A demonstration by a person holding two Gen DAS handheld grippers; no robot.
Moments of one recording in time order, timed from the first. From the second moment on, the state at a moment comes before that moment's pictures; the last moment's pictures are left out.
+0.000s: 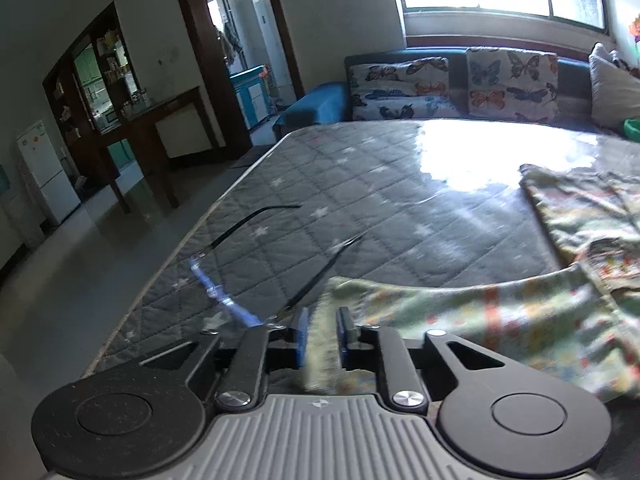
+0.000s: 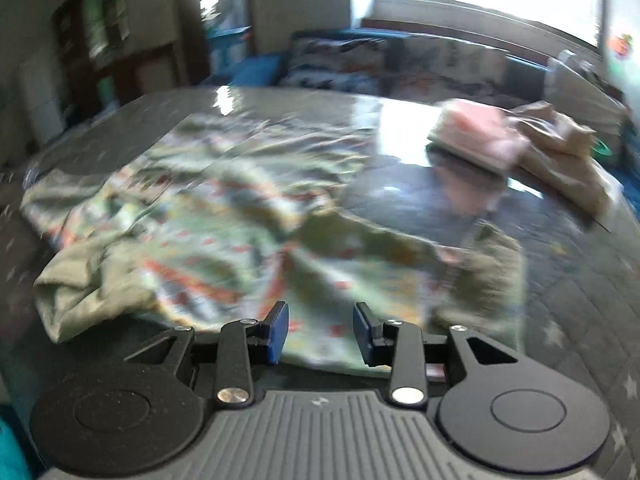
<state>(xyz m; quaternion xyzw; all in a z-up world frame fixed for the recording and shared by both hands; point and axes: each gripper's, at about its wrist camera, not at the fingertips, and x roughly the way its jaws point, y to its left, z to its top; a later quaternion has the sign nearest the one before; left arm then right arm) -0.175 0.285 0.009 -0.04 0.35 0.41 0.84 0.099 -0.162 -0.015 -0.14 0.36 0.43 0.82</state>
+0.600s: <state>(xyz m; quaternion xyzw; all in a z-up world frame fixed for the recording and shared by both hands) -0.059 0.161 0.017 -0.01 0.34 0.20 0.92 0.150 -0.225 -0.032 -0.09 0.31 0.19 0.93</state>
